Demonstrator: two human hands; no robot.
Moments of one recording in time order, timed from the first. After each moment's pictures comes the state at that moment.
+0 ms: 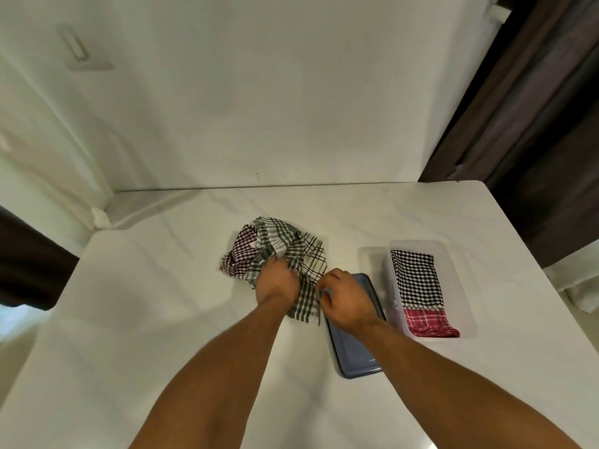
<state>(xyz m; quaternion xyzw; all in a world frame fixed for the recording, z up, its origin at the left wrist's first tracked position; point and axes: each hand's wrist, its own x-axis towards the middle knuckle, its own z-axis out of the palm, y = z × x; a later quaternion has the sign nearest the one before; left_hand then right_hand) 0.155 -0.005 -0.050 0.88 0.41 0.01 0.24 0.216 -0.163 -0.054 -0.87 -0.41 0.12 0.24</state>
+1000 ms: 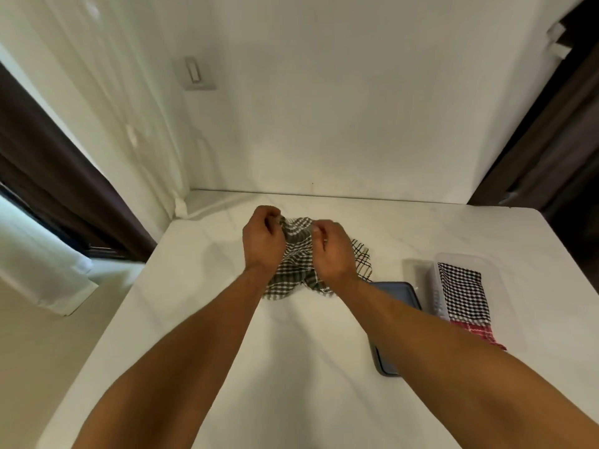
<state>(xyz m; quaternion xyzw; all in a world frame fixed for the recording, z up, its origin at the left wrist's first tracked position) 0.054 0.069 0.066 0.75 0.34 0.41 0.39 0.145 -0.045 0.040 -0.81 -0.34 0.04 0.48</state>
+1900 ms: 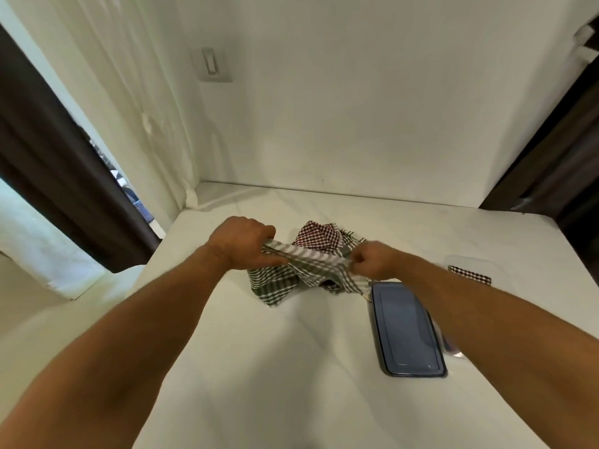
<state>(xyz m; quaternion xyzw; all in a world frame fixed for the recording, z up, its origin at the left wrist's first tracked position) -0.005 0.130 0.093 0.99 0.14 -0.01 -0.08 0.217 -0.086 0.054 -0.83 -0.48 0.29 0.06</state>
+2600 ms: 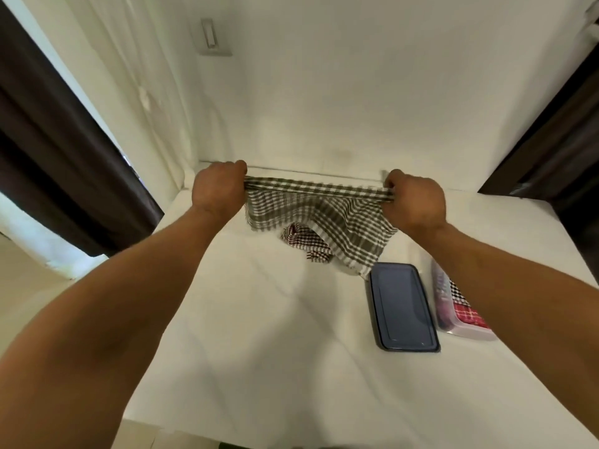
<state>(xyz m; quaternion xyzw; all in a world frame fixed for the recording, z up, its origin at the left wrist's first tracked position) -0.002 0.155 0.117 0.93 0.34 0.13 -0.07 0.243 -0.113 0.097 -0.86 -0.46 -0.14 0.17</state>
